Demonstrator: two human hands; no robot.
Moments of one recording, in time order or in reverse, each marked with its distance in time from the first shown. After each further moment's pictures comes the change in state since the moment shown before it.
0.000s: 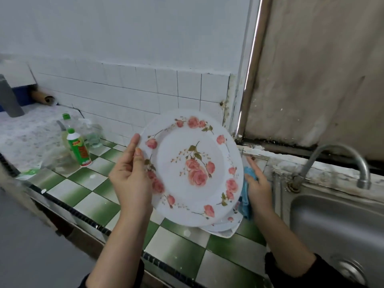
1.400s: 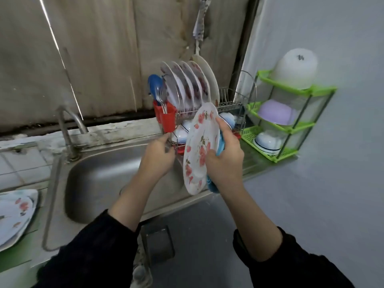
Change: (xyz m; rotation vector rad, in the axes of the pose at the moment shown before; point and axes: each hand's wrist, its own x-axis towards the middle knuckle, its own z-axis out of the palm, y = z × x) left_hand -0.480 0.051 0.254 0.459 -1.421 0.116; right_hand -0.261 -0.133 -0.458 -0.528 0.774 -0.302
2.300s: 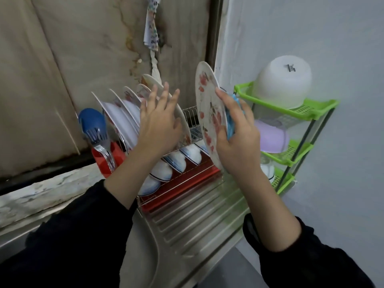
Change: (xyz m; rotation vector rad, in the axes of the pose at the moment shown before) left_hand 0.273 0.097 0.090 0.469 0.139 0.569; right_hand 0.256 0.065 -0.016 -0.330 0.319 -0.477
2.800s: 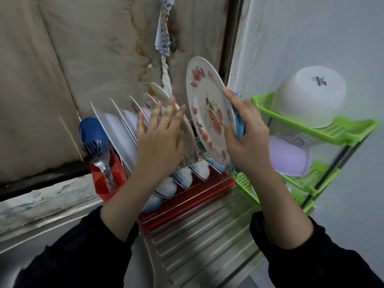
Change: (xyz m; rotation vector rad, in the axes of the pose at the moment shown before) left_hand 0.011 -0.018 0.029 0.149 0.087 -0.012; right_hand 0.057 0.053 0.036 0.215 -0.104 -0.180
